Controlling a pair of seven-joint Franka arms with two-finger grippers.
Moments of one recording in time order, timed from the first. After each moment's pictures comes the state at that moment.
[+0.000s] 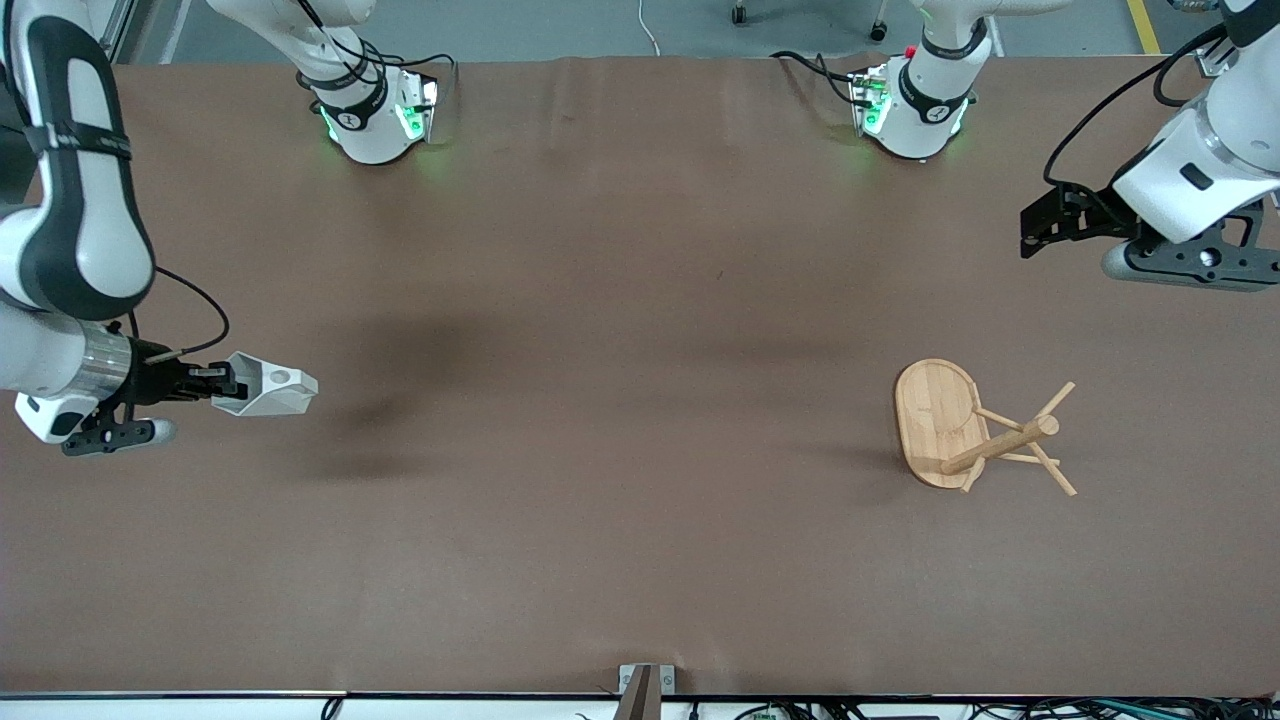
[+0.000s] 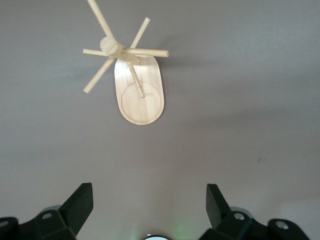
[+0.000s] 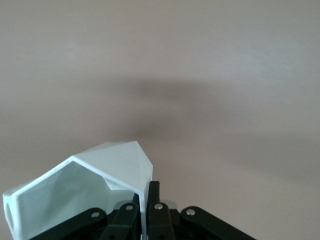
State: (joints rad) left arm -0.04 0.02 -0.14 -1.55 -0.01 1.50 -0.02; right arm -0.08 0.31 -0.02 -1.70 0.29 1.85 -0.33
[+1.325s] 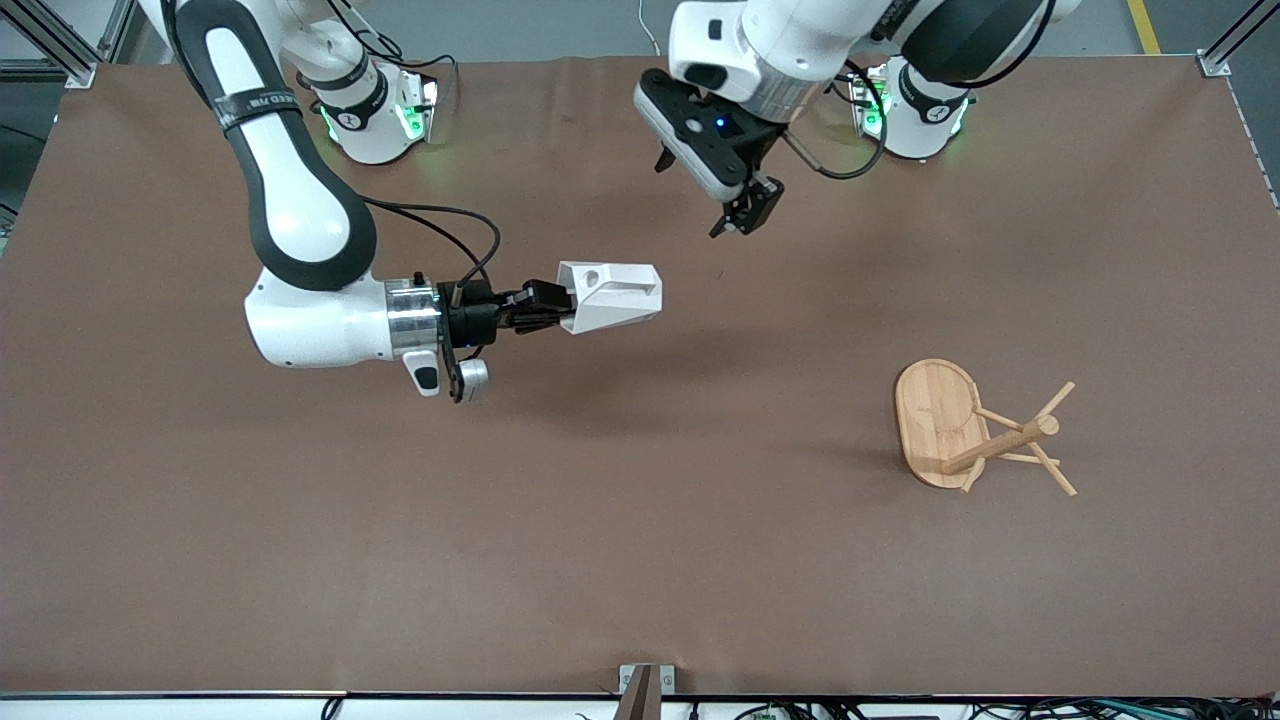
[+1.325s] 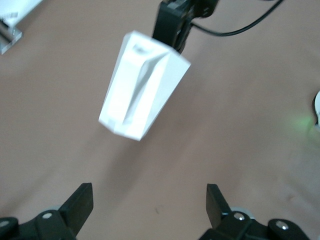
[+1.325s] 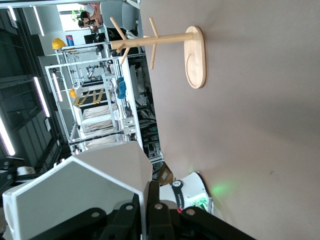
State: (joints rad) left arm -0.30 0.14 -0.47 -1.53 -0.16 1.92 0.25; right arm 0.33 0.36 0.07 -1.79 1.39 1.88 -0.34
